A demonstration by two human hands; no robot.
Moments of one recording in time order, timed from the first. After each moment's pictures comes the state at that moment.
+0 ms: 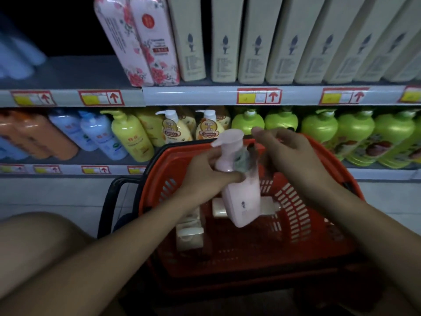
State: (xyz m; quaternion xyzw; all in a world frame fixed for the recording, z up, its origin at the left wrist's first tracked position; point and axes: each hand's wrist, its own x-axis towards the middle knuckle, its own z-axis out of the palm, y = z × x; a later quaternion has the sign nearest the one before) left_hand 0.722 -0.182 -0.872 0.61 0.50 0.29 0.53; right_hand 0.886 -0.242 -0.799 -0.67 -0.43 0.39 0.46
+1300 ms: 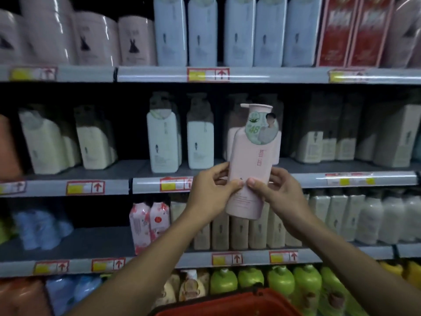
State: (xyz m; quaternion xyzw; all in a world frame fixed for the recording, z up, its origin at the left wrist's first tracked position) left_hand 0.790 -0.147 -0.549 0.74 0.27 0.51 0.35; right_hand 0.956 -0.216 -0.563 -0.51 -0.49 0.20 0.68
